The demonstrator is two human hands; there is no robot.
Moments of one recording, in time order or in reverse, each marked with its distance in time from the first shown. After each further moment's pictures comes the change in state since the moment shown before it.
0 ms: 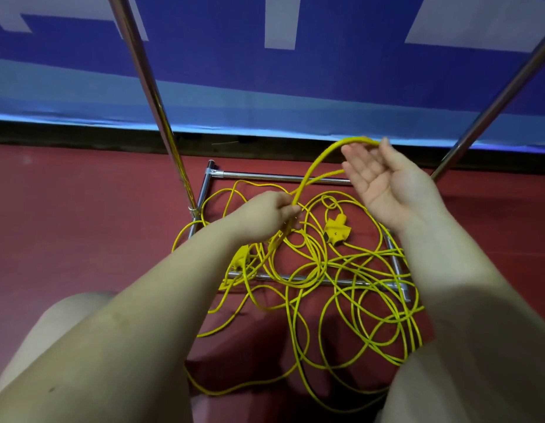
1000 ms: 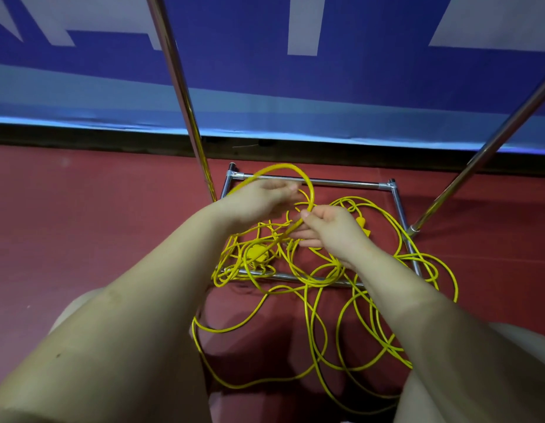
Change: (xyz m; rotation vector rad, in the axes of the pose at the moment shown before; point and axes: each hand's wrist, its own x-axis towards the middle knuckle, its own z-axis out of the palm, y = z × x) left_hand -0.013 -0.014 -0.037 -0.495 -0.021 -0.075; right_hand -0.007 0.100 0.004 -0.921 -0.231 0.133
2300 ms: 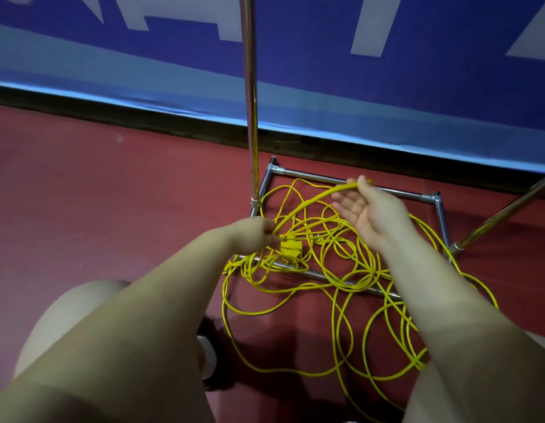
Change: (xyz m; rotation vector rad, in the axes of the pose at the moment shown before) left_hand -0.049 -0.091 -0.064 0.774 0.026 -0.231; right_hand 0.020 -0.029 0.032 0.698 0.122 0.017
